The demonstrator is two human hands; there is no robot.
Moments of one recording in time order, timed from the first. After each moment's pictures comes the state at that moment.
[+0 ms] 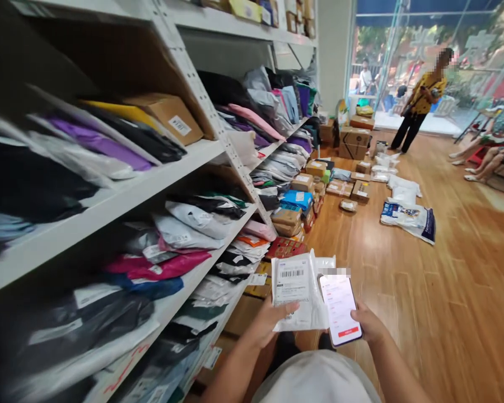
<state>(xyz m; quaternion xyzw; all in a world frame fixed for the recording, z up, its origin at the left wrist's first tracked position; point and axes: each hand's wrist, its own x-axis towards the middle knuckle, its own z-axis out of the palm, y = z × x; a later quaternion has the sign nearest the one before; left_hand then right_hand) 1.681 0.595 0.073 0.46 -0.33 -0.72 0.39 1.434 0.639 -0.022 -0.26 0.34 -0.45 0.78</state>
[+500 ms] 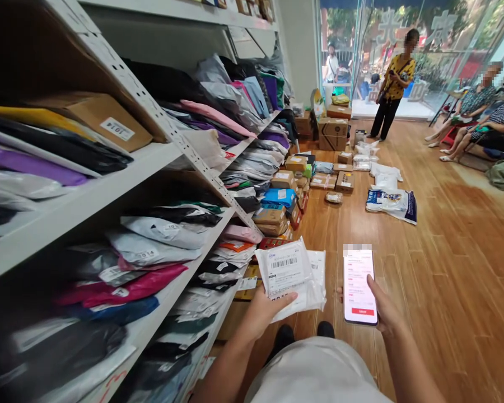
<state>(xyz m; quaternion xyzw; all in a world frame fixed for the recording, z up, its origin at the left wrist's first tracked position) 1.650 0.583 0.069 0.54 -0.48 -0.60 0.33 1.382 0.668 0.059 -0.11 0.43 -0.54 0.72</state>
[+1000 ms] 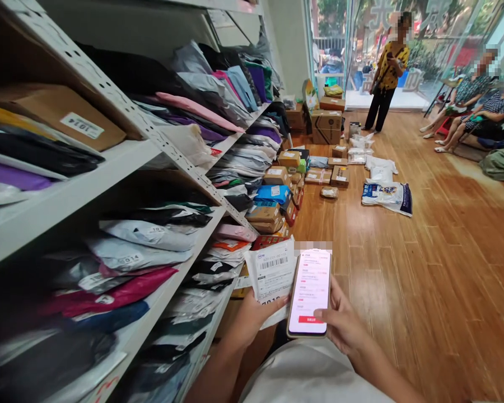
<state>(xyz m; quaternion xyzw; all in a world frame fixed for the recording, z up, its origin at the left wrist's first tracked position) 1.639 0.590 0.091 0.55 -0.48 -0.61 0.32 1.454 0.669 0.093 -0.13 0.31 -0.58 0.74</state>
